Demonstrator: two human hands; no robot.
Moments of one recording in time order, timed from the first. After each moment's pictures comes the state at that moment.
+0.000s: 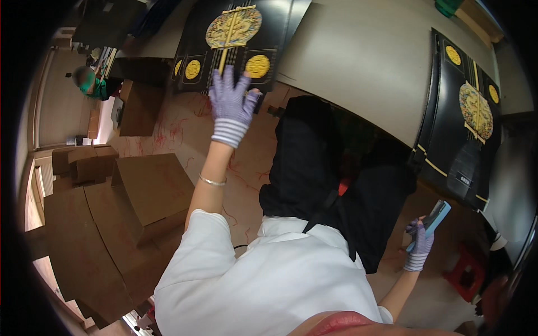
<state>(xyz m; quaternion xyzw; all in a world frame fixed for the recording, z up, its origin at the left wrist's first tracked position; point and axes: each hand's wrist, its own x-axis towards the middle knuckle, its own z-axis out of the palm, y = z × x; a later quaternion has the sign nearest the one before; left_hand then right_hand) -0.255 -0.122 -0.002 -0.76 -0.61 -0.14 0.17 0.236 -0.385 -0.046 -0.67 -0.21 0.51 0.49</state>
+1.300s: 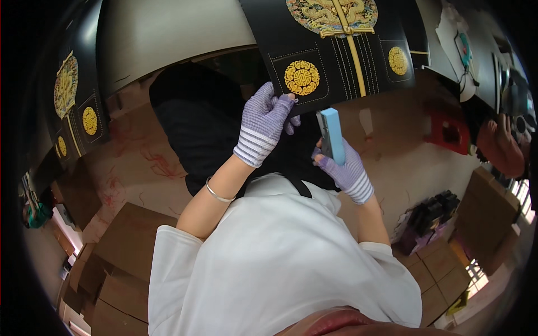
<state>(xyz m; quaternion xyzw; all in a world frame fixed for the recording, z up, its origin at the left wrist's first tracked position) 0.037 -0.239 -0.032 -0.39 -0.44 -0.20 -0.78 0.174 -0.397 -0.031 -0.70 -0.29 0.55 0.35</state>
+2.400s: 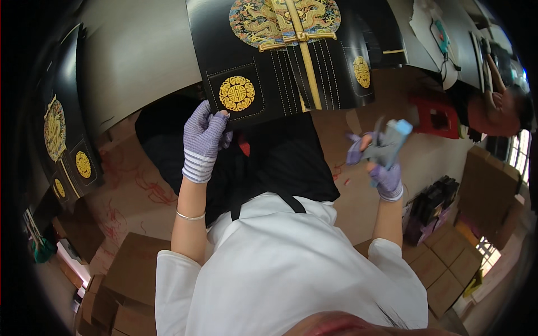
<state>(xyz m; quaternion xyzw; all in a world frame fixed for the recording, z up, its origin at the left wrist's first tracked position) -0.009 -0.193 -0.051 -0.44 -0.45 -0.25 -0.73 0.241 -0.401 0.003 -0.60 -0.33 0.49 0.54</state>
